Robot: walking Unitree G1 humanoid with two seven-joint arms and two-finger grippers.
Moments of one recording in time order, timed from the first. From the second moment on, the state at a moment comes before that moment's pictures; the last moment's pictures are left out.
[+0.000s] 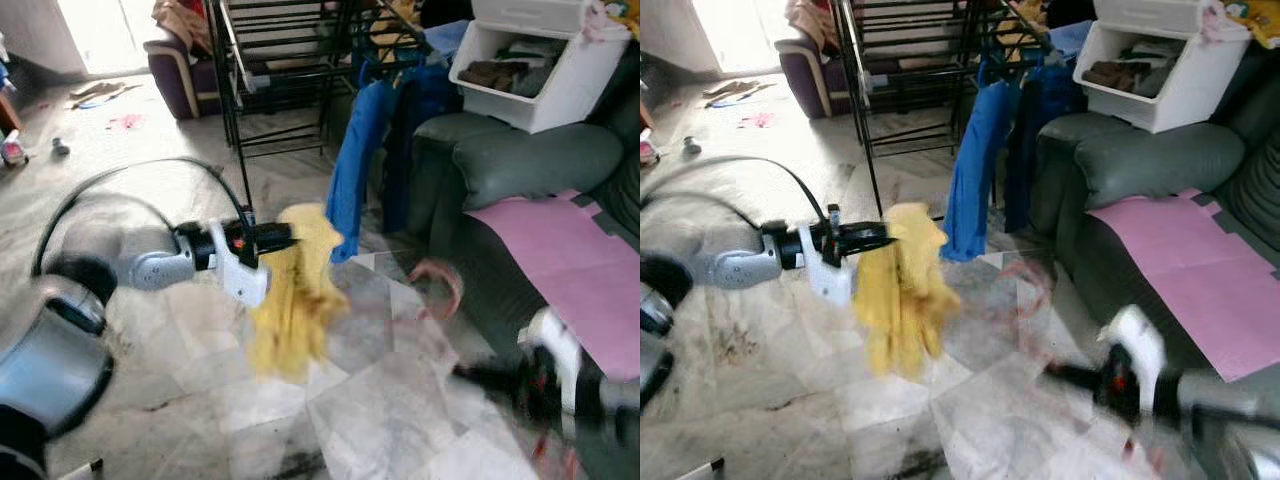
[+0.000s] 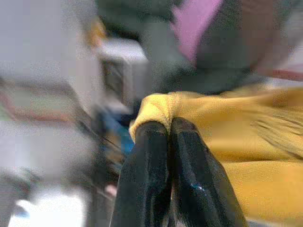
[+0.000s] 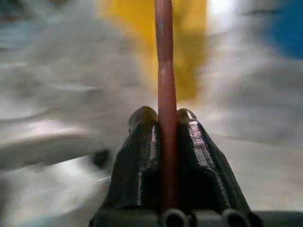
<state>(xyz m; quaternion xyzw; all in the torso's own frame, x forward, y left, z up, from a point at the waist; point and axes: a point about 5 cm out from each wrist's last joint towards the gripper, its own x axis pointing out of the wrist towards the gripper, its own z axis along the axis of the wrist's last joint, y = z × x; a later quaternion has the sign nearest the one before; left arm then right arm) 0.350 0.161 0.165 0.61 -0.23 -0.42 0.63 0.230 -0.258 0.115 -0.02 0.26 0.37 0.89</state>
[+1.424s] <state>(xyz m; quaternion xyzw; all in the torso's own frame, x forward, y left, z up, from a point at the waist) 0.333 0.163 0.165 0.27 0.04 -0.71 0.65 0.266 -0.262 0.118 -0.06 0.16 0.28 0.94</state>
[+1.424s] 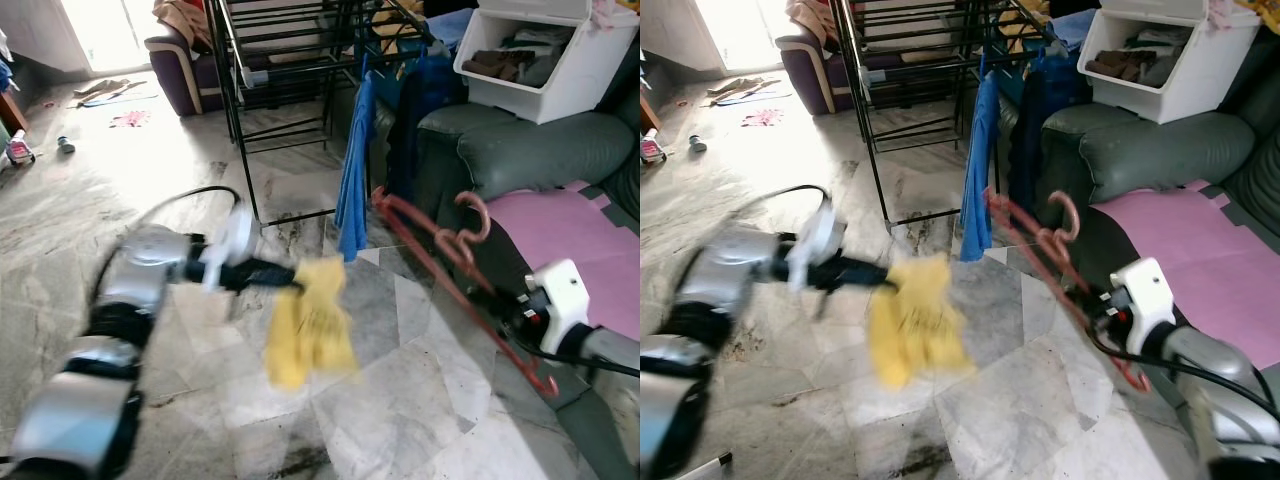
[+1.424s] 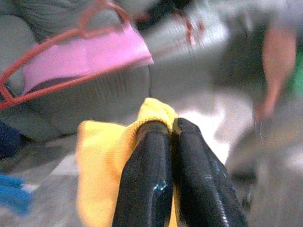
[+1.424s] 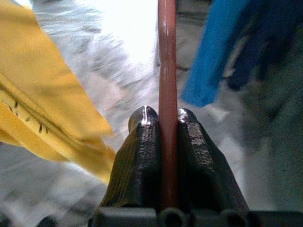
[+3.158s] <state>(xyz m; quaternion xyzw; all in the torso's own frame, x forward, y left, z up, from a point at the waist) 0.327 0.154 0.194 0.57 -0.26 -0.58 0.52 0.232 -0.284 0.138 -0.10 0.27 0.43 0.86</state>
